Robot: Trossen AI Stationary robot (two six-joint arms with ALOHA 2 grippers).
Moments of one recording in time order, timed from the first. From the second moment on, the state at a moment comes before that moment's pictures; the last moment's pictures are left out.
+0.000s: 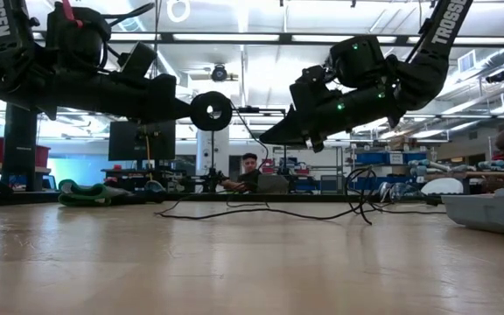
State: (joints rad) left arm 0.08 1.48 0.22 1.30 -0.57 0.16; right arm -0.24 1.75 0.65 0.87 0.00 0.14
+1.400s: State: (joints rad) left arm 0.08 1.48 0.22 1.32 -0.57 0.15; right arm -0.24 1.75 0.65 0.78 0.05 0.13
